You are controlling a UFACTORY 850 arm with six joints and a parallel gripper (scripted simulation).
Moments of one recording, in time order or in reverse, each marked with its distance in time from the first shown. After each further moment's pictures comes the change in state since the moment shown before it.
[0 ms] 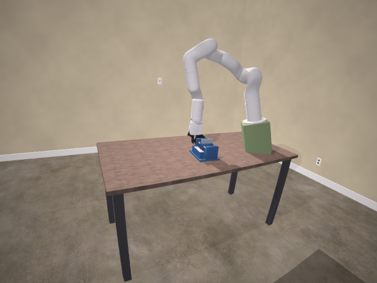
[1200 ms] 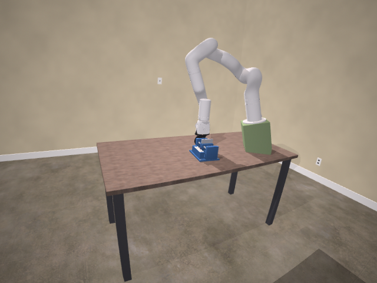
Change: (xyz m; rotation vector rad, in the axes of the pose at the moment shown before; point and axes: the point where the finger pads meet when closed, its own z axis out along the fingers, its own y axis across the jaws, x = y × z) arm 0.000 0.060 -0.004 -0.002 -0.002 0.000
